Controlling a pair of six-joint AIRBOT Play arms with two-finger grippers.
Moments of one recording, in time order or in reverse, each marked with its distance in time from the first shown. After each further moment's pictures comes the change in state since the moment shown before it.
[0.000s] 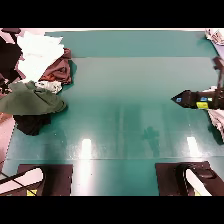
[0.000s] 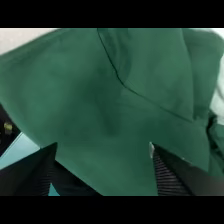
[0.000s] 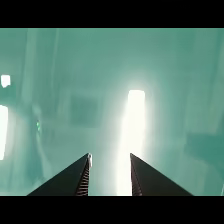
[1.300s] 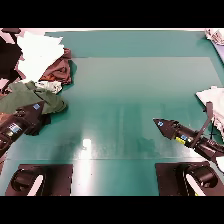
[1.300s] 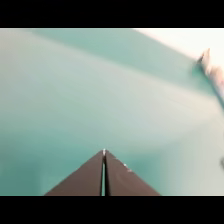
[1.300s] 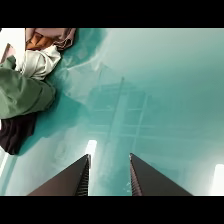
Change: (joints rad) left arm -0.591 1.183 -0.958 -0.451 0.777 0.061; right arm 0.370 0.640 -0.672 0.183 -0.590 0.198
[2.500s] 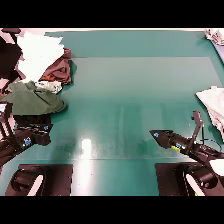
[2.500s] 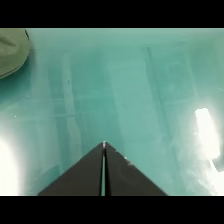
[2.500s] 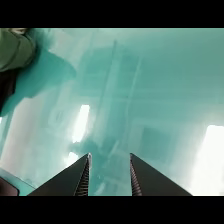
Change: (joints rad) left arm 0.000 0.003 -0.014 0.120 -0.457 0.188; right arm 0.000 0.048 -0.097 -0.008 0.128 -0.001
